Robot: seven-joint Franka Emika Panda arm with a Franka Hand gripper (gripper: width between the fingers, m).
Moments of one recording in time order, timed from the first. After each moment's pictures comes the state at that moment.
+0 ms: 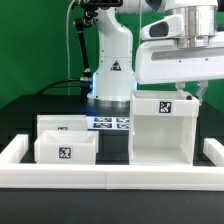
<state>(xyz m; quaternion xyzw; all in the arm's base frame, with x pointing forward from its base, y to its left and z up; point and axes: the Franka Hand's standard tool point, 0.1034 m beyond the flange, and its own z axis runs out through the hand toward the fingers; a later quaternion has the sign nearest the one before) 0.544 0.101 0.100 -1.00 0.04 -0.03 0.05</state>
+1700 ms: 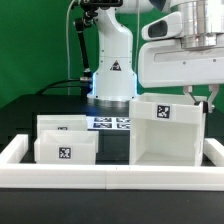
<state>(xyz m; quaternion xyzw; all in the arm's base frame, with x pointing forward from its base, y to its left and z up) 0.604 0.102 0.103 -0.96 0.27 -0.05 0.07</state>
